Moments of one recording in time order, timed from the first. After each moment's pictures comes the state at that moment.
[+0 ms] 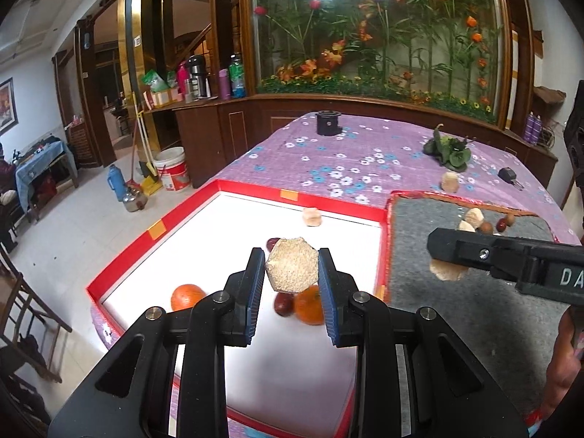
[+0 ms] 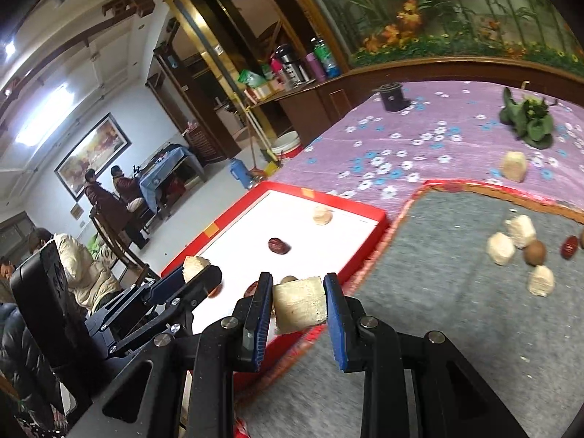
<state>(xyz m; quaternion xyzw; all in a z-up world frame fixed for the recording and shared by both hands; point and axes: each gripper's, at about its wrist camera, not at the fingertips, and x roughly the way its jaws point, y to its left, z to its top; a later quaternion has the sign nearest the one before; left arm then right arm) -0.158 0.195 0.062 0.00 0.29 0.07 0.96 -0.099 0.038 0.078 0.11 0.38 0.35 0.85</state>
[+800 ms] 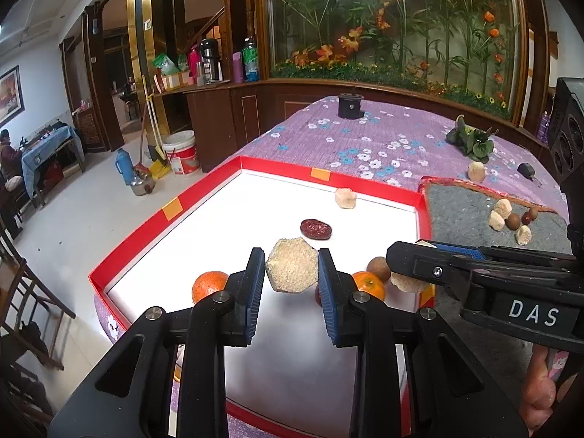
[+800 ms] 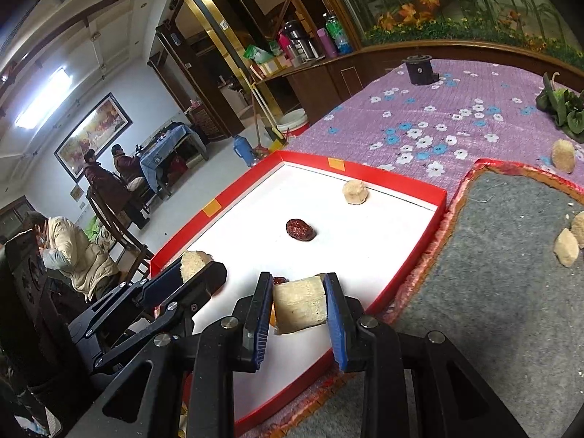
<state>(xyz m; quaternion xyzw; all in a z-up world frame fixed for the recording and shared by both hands) -0.146 0.227 0.040 -0.01 0.32 0.08 0.95 -0.070 0.100 0.043 0.08 0.41 0.36 0.83</state>
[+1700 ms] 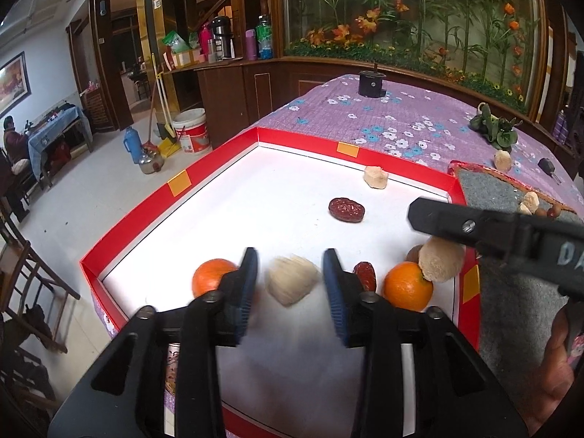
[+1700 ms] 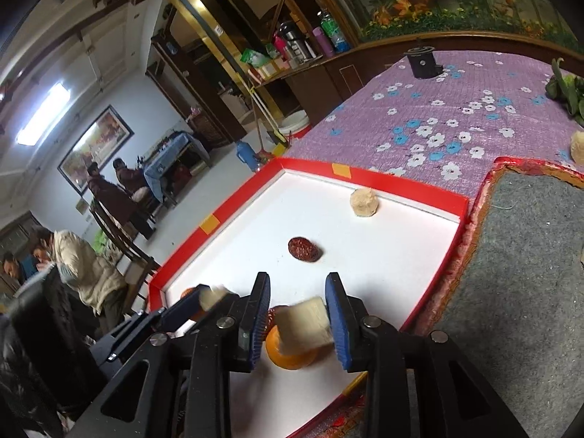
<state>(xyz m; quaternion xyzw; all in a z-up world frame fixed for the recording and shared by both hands) -0.128 0.243 0.020 -0.02 0.35 0.11 0.93 -0.048 0.110 0.036 0.12 0.41 0.36 0.83</state>
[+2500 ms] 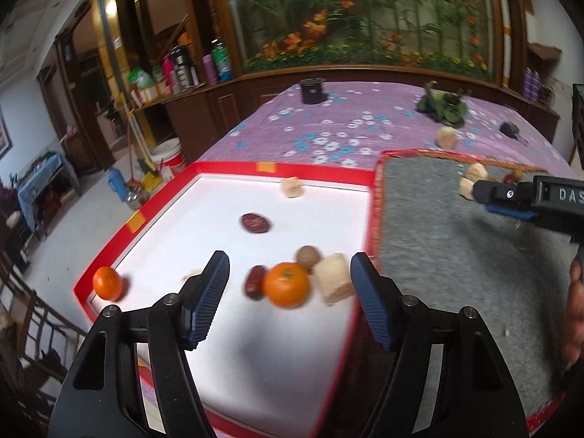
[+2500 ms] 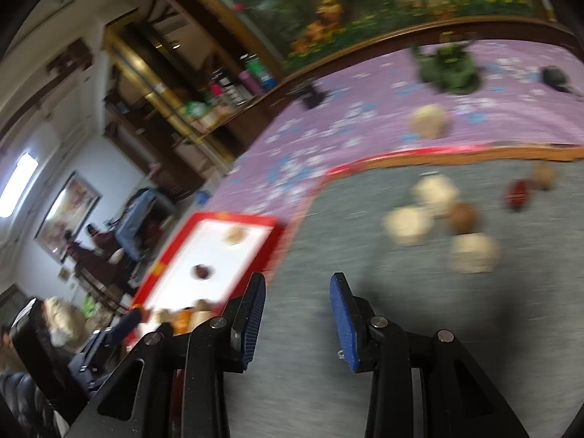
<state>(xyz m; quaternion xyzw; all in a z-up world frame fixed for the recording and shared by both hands) -0.136 0.151 0.041 0.07 0.34 0.06 0.94 -0.059 -0.060 0.030 0.21 0.40 0.25 0.86</state>
